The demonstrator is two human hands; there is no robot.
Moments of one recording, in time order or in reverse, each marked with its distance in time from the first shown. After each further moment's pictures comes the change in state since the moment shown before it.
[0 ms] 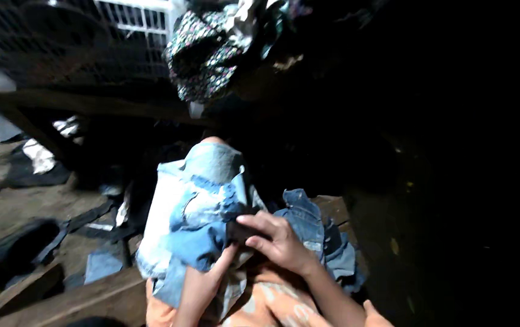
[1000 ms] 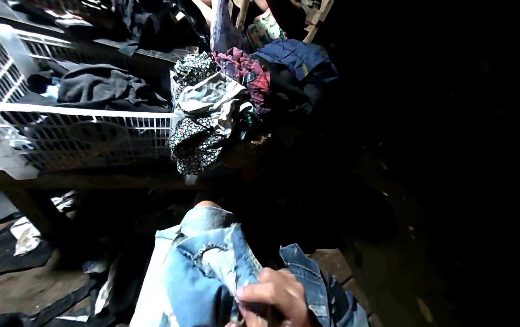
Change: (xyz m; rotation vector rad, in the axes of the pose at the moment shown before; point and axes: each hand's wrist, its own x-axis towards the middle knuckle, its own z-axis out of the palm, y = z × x) left_hand -0.001 0.016 -0.016 -0.325 -0.309 0.340; right_hand 0.043 -0.069 -0.012 -0.064 0.329 -0.417
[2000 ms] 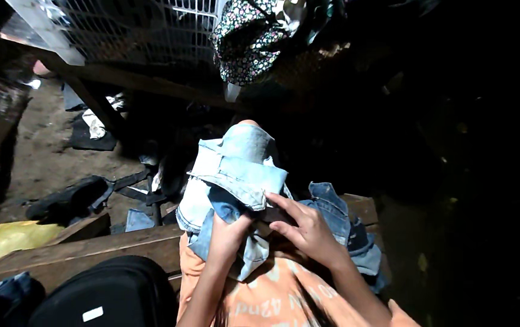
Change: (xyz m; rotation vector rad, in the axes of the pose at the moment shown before) left_hand 0.011 -0.013 0.009 0.038 0.537 -0.441; right_hand -0.060 0.024 -0.001 -0.126 -0.464 0.399
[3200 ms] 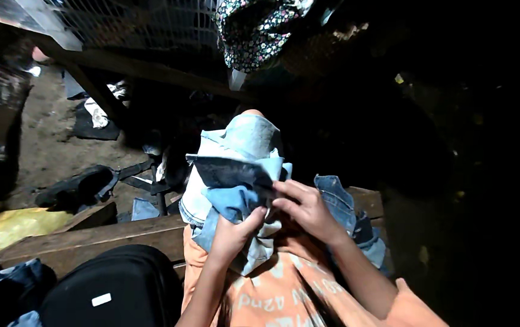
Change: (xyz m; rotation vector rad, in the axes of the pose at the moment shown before) left_hand -0.001 -0.004 -0.009 0.072 -0.120 0.008; right_hand 0.027 0.008 0.000 0.264 -0.018 0.068
